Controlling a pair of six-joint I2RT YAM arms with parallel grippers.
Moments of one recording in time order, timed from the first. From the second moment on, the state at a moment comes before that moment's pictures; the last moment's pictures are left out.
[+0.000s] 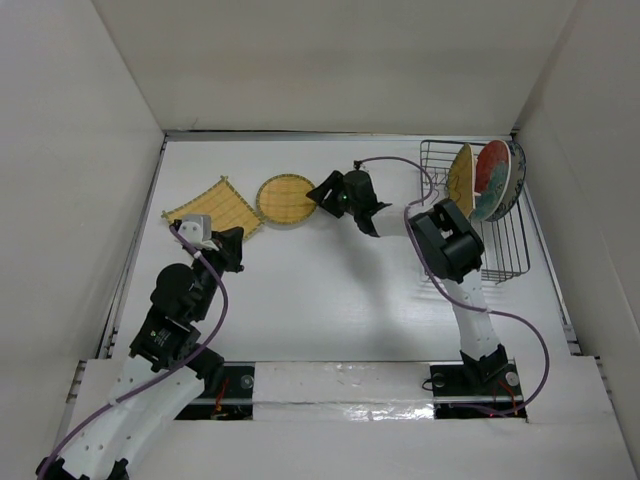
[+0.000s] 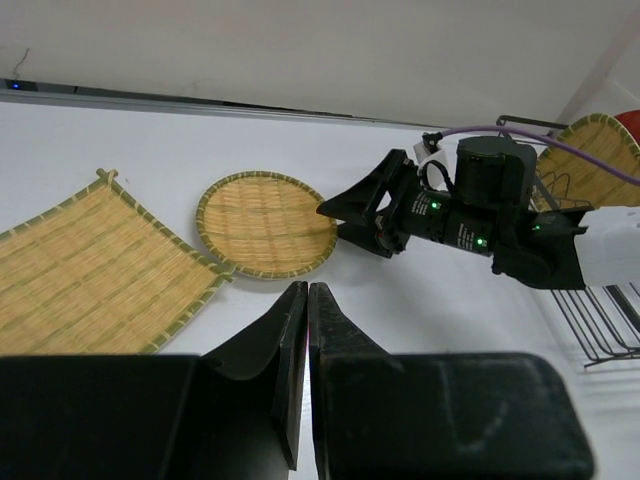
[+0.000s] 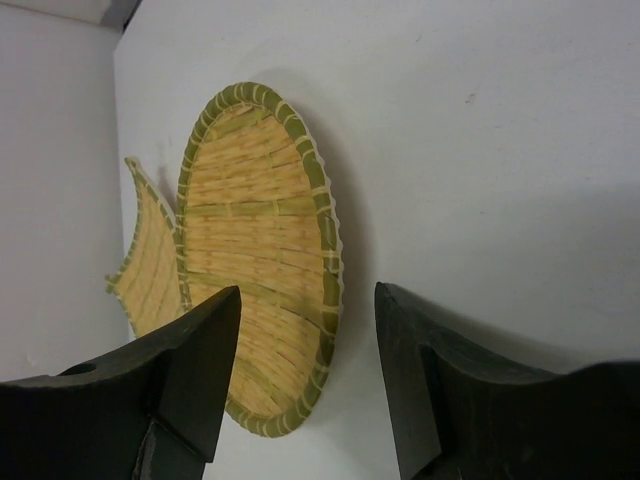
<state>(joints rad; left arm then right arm) -0.51 0.42 0.56 -0.13 -0.25 -0.25 0.56 2.29 1.45 0.44 -0.06 1.02</state>
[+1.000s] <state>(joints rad) -0.51 0.28 0.56 -0.11 -0.12 -0.24 0.54 1.77 1.29 0.35 0.10 0.83</state>
